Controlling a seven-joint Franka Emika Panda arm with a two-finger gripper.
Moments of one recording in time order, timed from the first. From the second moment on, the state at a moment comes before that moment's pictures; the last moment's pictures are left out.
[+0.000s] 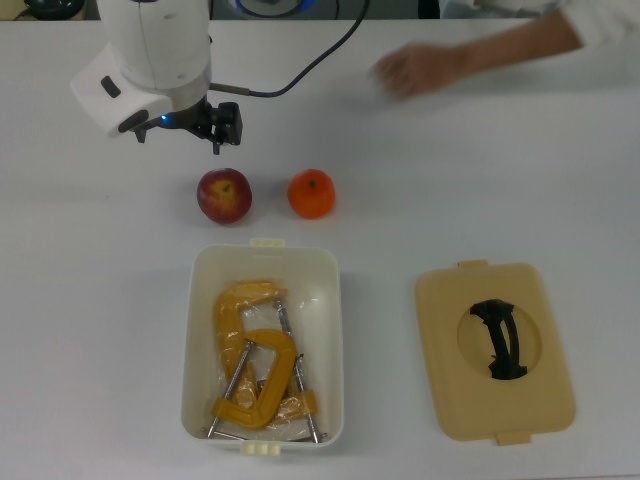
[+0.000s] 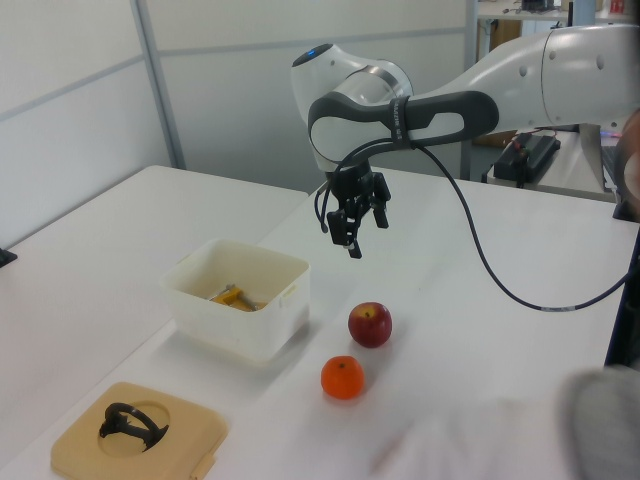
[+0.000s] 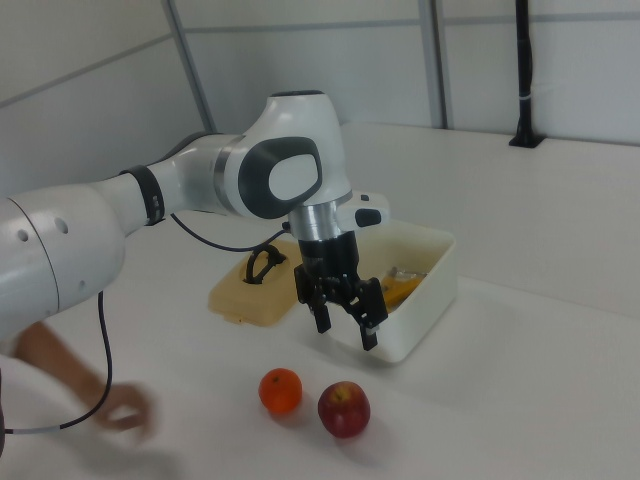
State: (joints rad) arm -0.08 0.33 0.00 -1.46 -0.15 1.63 0.04
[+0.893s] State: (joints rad) arm -0.07 0.20 0.02 -1.72 -0.13 1.83 0.04
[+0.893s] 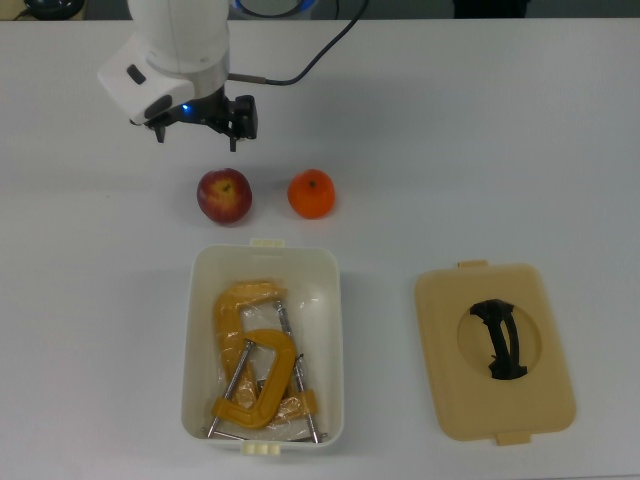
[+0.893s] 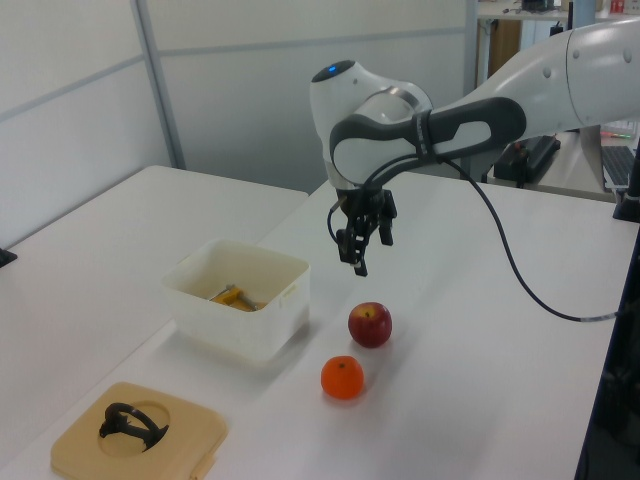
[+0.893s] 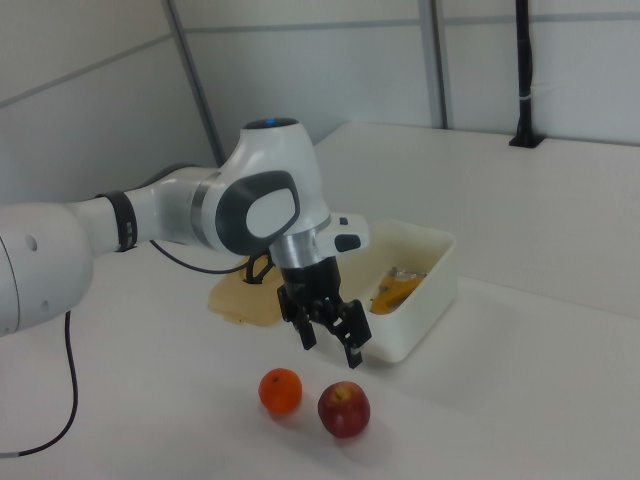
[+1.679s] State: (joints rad) arm -0.05 0.31 0.05 -1.84 -0.18 1.99 0.04
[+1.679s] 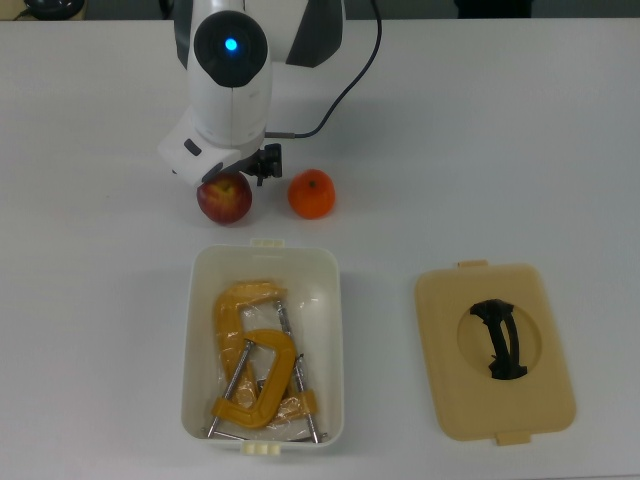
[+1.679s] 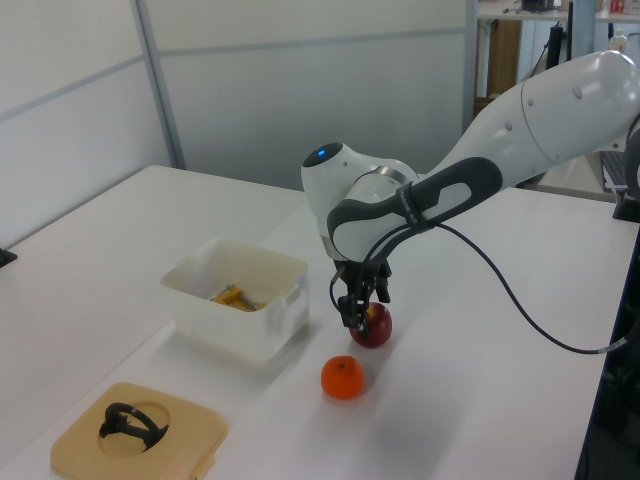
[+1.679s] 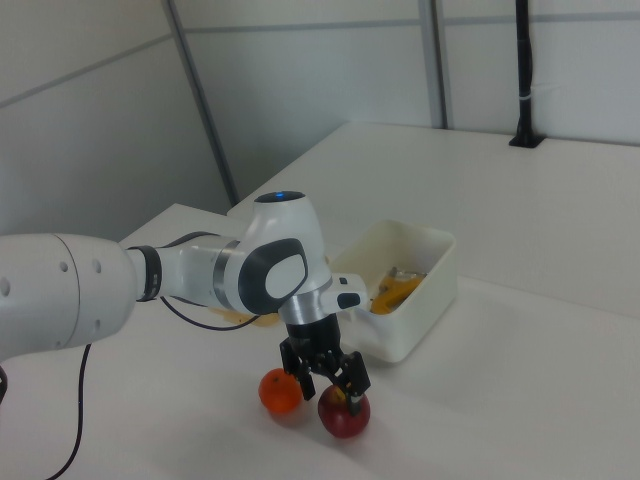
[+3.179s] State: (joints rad) arm -0.05 0.31 0.04 -1.49 -0.07 2.02 0.05
